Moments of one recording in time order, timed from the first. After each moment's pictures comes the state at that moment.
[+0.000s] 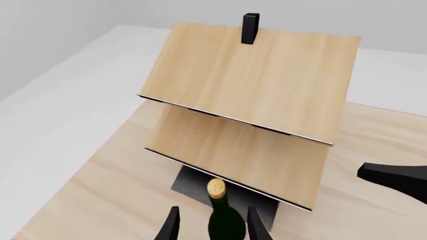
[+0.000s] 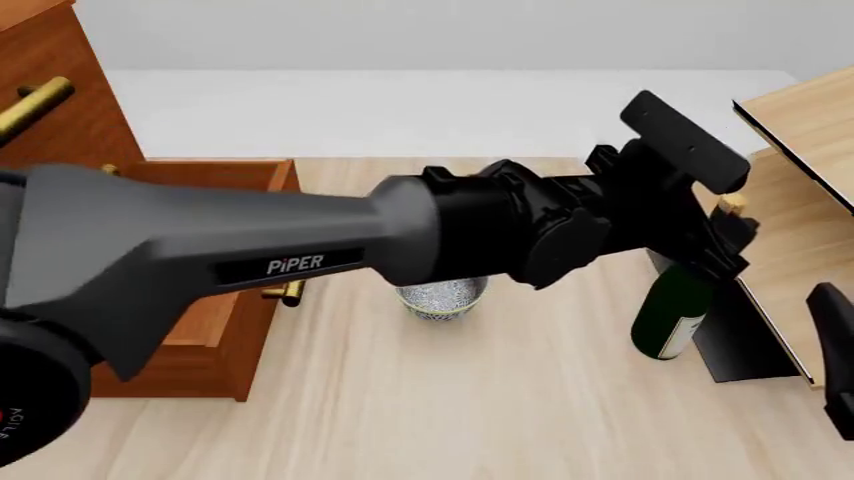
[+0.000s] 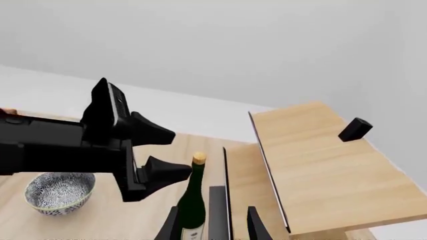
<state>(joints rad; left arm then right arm) -1.07 2.06 -1.64 -0.07 0.14 0.01 0.00 -0.13 0.17 -0.16</state>
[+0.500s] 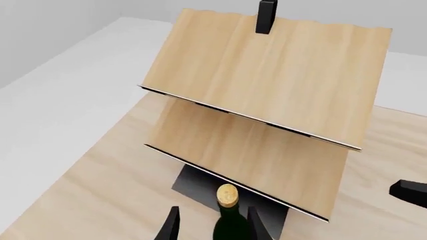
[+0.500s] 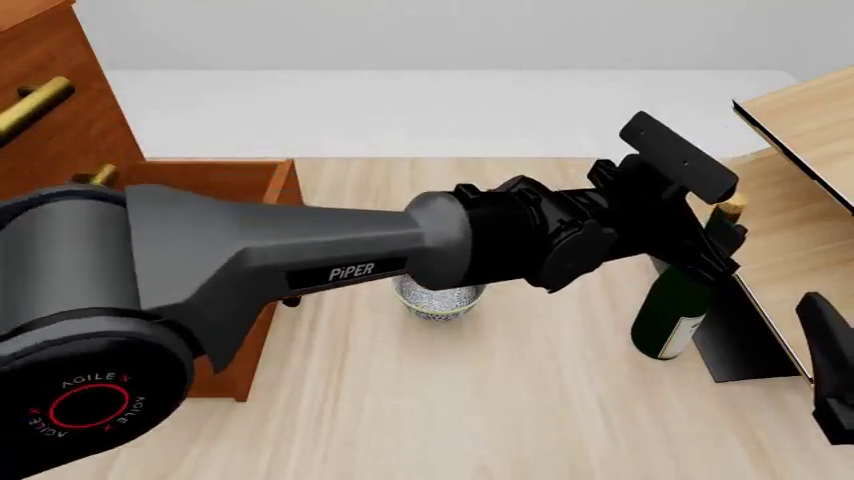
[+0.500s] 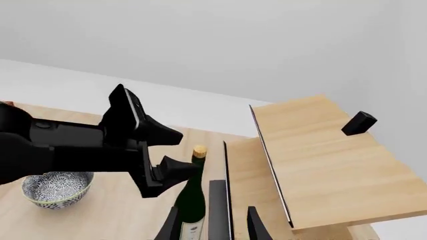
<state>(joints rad) -1.05 2.17 -1.73 -0.07 0.12 0.00 0.00 -0.10 0.16 -0.17</state>
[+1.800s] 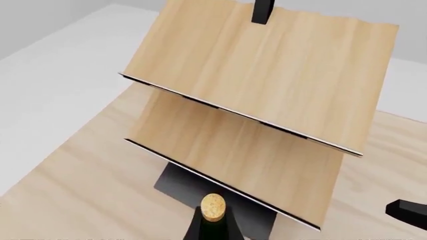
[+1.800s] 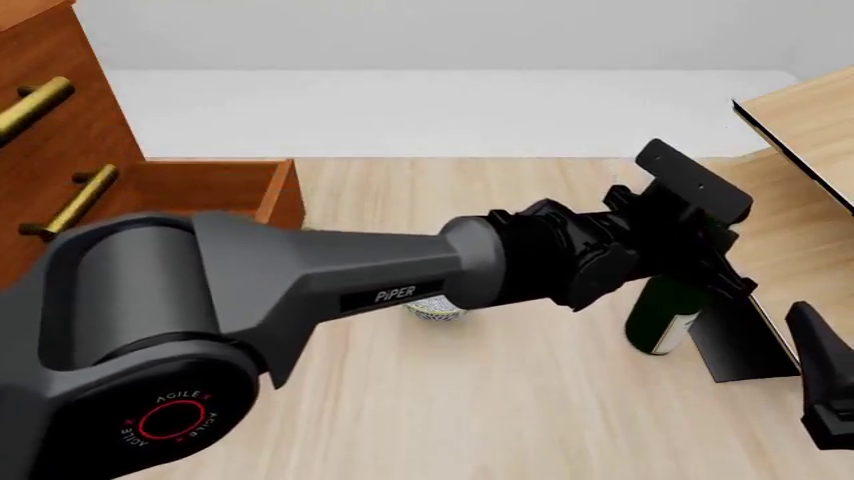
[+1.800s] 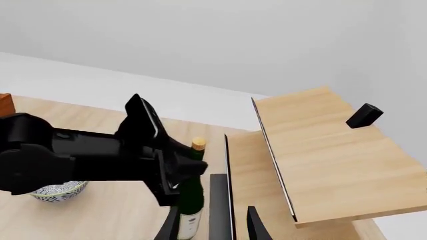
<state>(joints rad) -1.07 2.27 -1.82 -0.05 0.07 0.00 0.00 -0.08 0.15 -0.17</state>
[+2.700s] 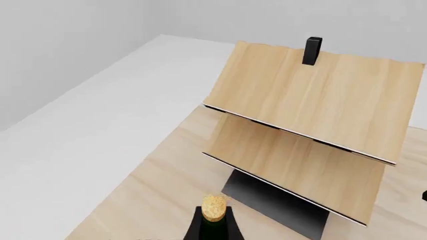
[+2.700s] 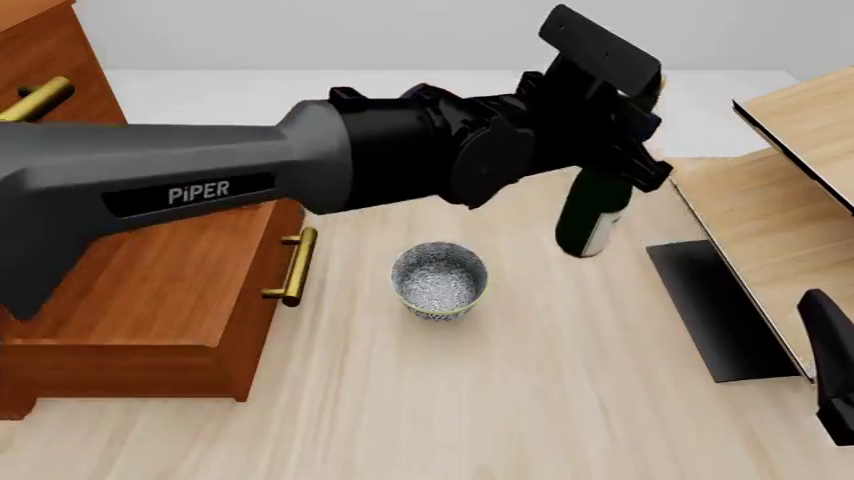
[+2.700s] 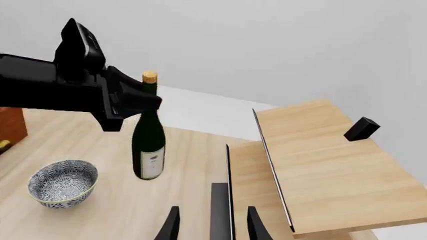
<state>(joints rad) -0.94 1.95 -1.61 -0.04 0.18 0.02 0.00 -0.12 0.17 -0.18</state>
